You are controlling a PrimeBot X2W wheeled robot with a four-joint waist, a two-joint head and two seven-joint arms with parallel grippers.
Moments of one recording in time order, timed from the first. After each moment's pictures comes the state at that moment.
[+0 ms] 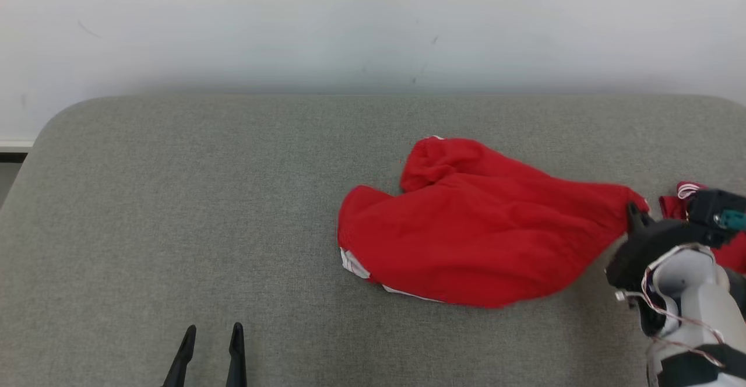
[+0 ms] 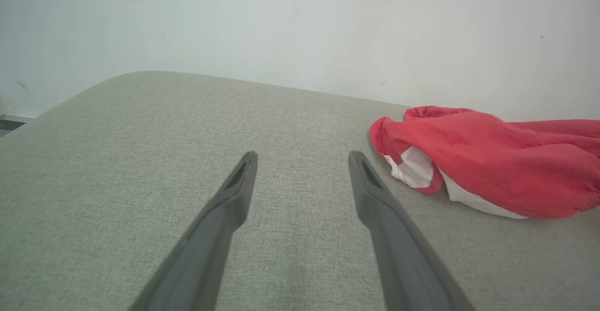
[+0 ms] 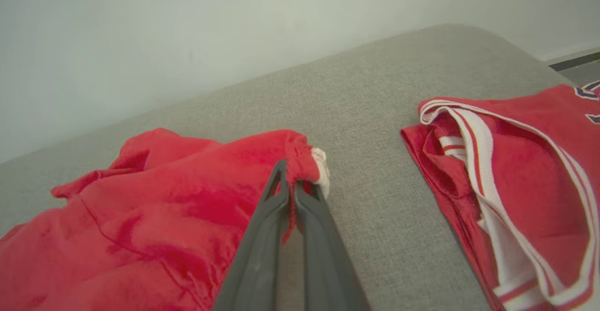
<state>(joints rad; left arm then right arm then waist) 0.10 0.05 -0.05 0.11 -0.23 -0.11 -0.26 -0.52 -0.06 -0.32 0.61 0.15 0.13 0.21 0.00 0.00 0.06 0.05</state>
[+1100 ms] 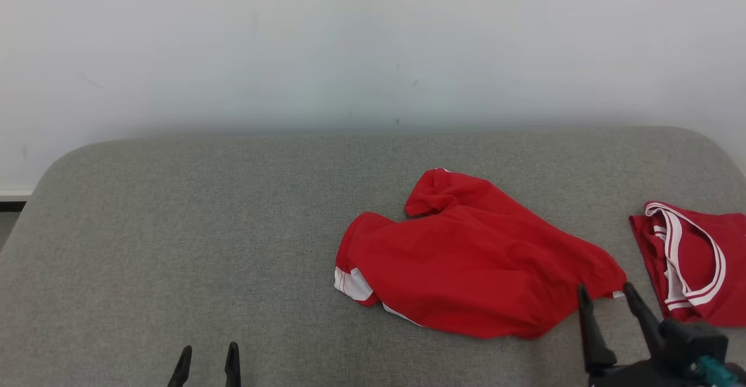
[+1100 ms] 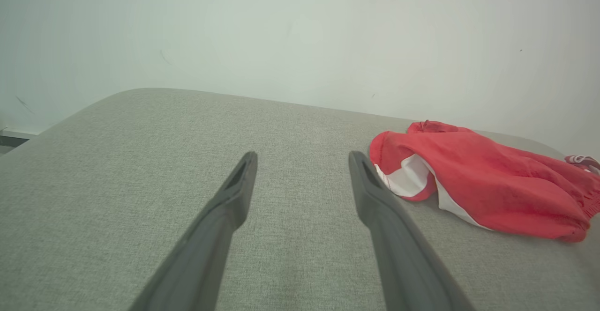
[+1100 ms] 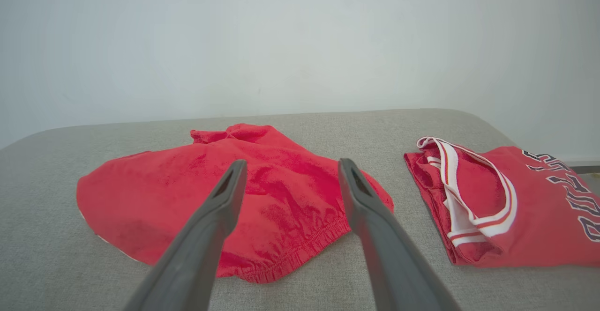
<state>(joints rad) 0.14 0.05 -0.04 0.12 -0.23 -0.11 -0.26 0.07 -0.05 -0.08 -0.01 0.12 0.13 0.08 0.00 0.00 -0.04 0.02</state>
